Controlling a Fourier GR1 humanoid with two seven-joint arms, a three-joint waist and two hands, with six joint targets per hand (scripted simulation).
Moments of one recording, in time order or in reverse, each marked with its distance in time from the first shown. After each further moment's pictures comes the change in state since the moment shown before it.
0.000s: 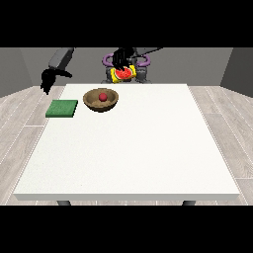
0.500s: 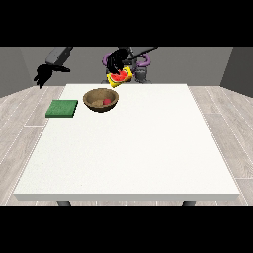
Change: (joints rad) left arm -0.050 0.000 -0.125 0.106 -0.022 -0.020 0.028; right arm -0.008 -0.014 0.000 -0.028 0.023 -0.027 -0.037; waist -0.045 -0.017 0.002
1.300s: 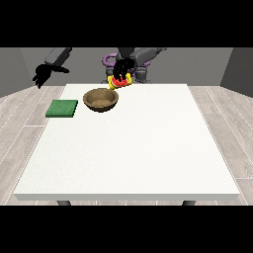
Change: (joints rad) left arm 0.165 -0.018 0.104 -0.007 0.214 0.331 0.109; right arm -0.003 -0.010 -0.008 -0.036 -0.002 0.002 0.012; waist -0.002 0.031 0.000
